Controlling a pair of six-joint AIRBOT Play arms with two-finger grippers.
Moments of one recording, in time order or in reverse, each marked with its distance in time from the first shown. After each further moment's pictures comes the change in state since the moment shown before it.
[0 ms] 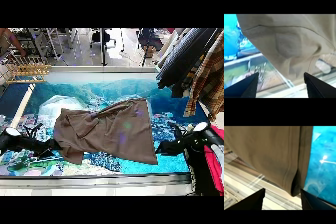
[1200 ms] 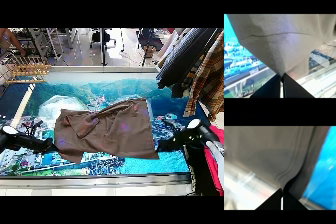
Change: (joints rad) left arm 0.027 0.008 0.048 -0.032 -0.084 0.118; right arm 0.080 -0.031 0.092 -0.058 -0.051 0.041
